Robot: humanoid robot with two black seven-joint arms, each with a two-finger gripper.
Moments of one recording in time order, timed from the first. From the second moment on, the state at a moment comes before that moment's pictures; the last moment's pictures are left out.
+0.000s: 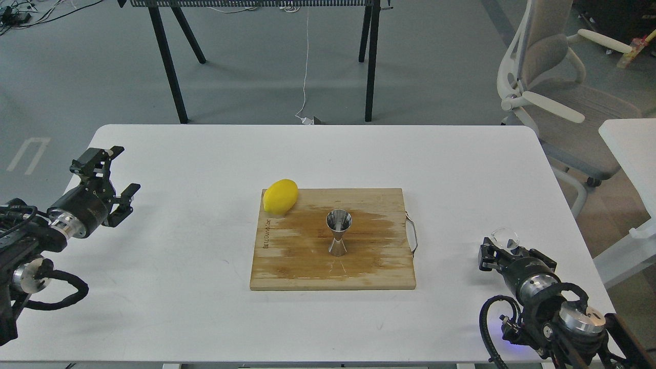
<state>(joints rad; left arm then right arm) -0.54 0.50 -0.63 -0.45 0.42 -0.49 -0.49 -0.05 -0.08 1.46 1.26 0.44 -0.26 0.05</state>
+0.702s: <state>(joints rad) -0.54 0.50 -0.63 -0.45 0.42 -0.49 -0.49 -0.05 -0.08 1.46 1.26 0.45 -0.26 0.05</state>
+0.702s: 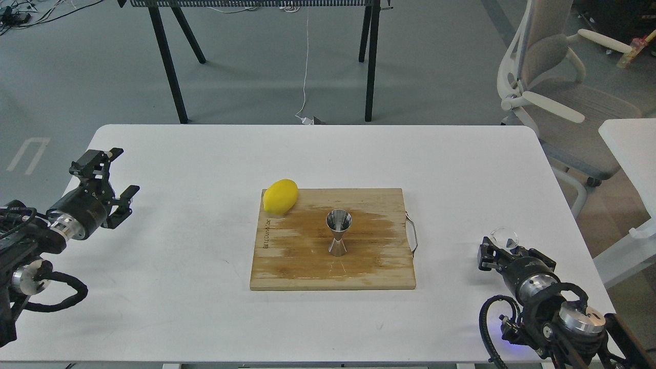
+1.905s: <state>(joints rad) -0.53 0.50 -0.63 -0.45 0.42 -0.49 -0.49 -0.15 -0.26 1.48 1.55 0.45 -0.29 0.04</state>
